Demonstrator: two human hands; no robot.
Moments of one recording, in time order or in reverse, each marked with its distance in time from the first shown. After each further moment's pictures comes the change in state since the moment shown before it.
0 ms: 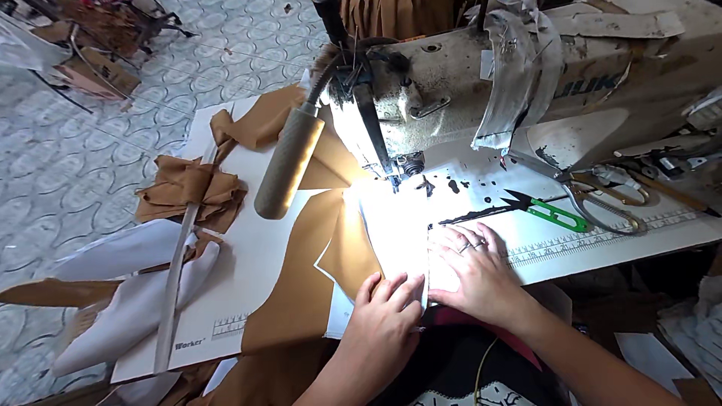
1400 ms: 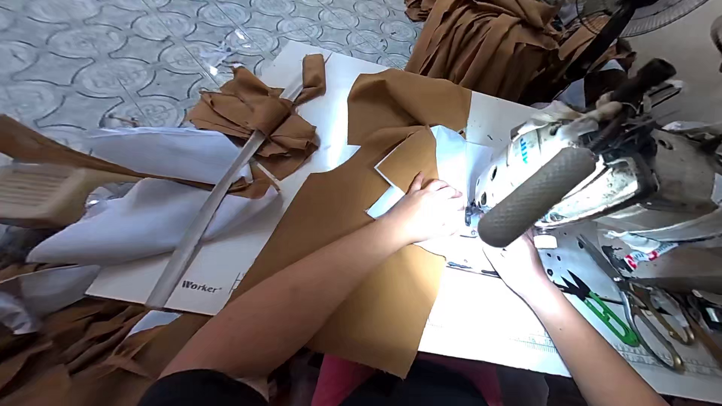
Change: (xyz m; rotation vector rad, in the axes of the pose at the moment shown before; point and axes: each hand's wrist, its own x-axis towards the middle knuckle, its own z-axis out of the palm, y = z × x) left_hand 0.108 -0.159 0.013 -0.344 -0.111 -0.136; right_hand 0.119 0.021 0.006 0.028 -0.046 0.021
